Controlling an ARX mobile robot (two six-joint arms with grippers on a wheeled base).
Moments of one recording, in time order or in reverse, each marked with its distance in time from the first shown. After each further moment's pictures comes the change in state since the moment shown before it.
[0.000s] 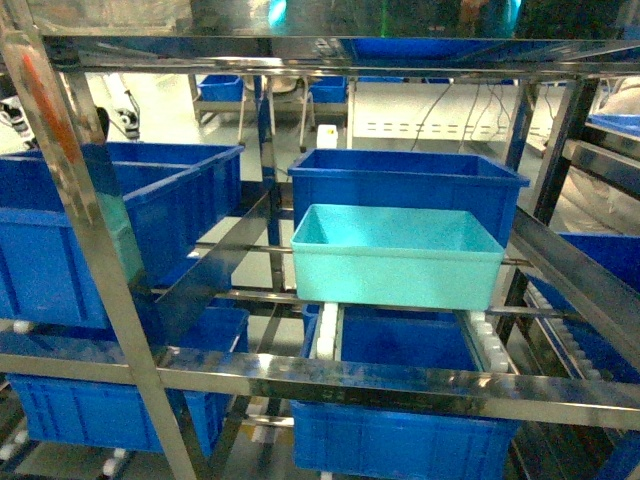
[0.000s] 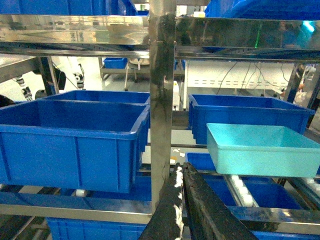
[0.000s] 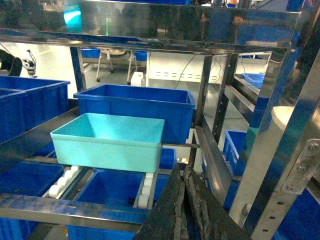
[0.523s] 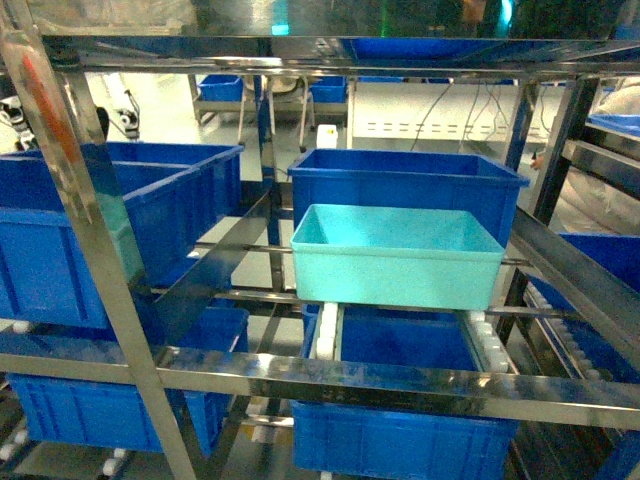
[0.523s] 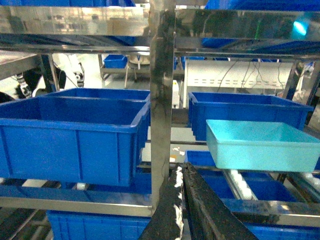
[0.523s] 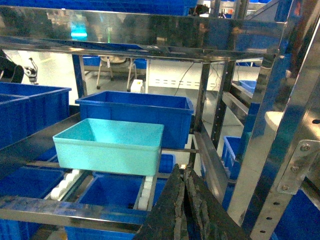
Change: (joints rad) left arm 0.000 -0.235 -0.037 -0.195 0.000 0.001; right arm 0.000 -0.250 -0.034 -0.191 0.001 0.000
